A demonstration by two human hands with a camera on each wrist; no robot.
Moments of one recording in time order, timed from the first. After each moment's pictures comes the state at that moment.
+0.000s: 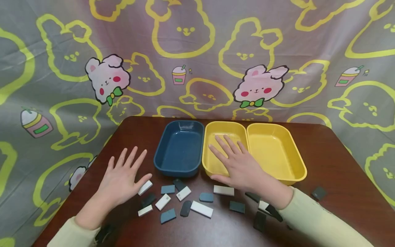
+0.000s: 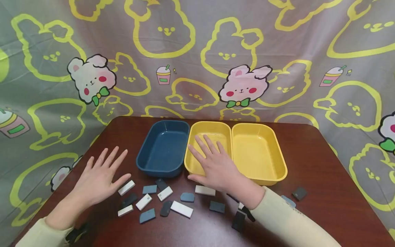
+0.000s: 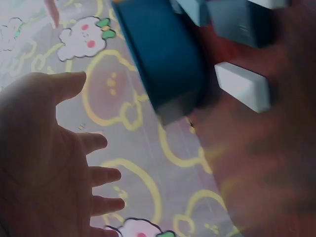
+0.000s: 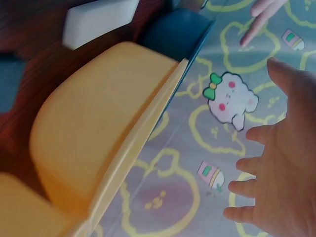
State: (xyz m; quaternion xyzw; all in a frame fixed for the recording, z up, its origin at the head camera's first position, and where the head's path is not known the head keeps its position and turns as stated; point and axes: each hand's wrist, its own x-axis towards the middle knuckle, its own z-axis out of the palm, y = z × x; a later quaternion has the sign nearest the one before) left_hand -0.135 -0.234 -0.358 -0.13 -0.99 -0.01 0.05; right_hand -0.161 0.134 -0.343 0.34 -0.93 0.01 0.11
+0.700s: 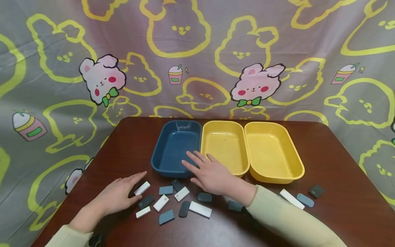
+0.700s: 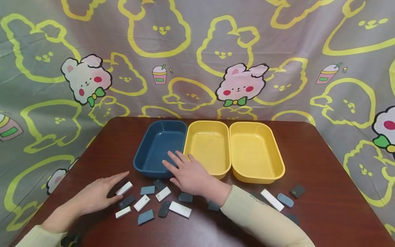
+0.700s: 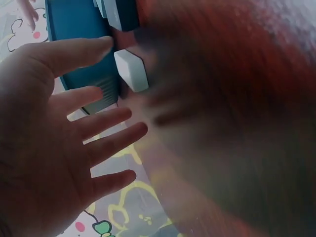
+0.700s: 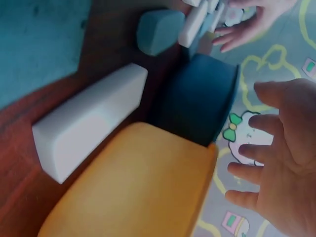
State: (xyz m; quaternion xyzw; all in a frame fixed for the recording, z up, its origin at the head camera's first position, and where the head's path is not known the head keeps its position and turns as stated) left_hand -0.142 -0.260 -0.403 -0.17 -0.98 -0.08 -0.10; right_hand -0.171 0.074 -0.377 0.42 -0.90 -0.01 0.05
